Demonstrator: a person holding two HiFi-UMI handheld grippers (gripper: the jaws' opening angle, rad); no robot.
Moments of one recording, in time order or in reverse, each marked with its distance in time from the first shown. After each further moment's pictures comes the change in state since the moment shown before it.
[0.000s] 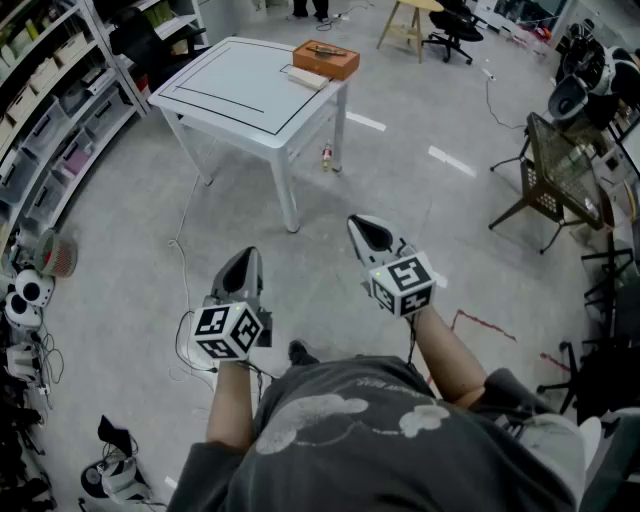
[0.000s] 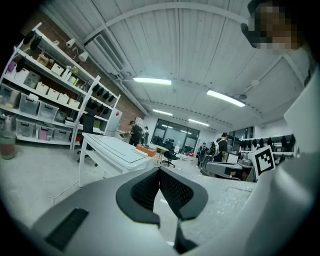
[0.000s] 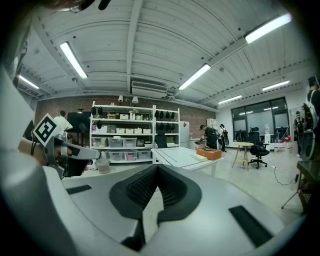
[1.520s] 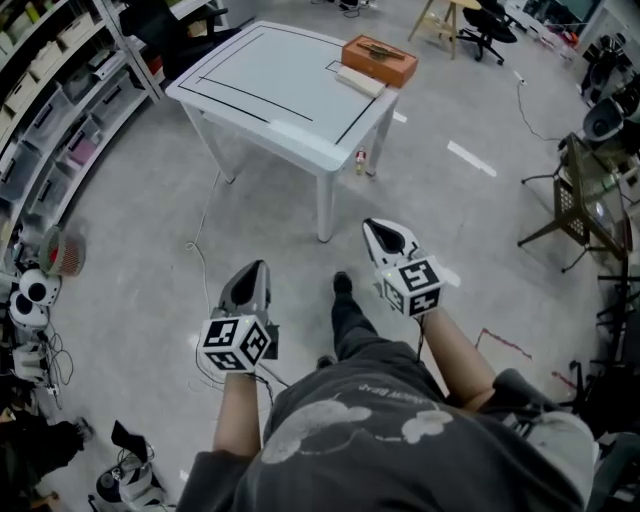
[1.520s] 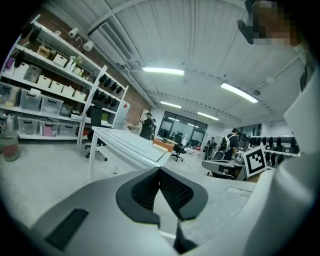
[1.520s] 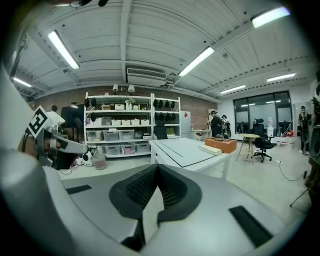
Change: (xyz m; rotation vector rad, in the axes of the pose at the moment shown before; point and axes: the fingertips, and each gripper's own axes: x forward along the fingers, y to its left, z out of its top) left arm 0.074 0.190 0.018 -0.021 0.089 0.058; right arm 0.220 0.002 -0.029 0.017 0.086 -0.001
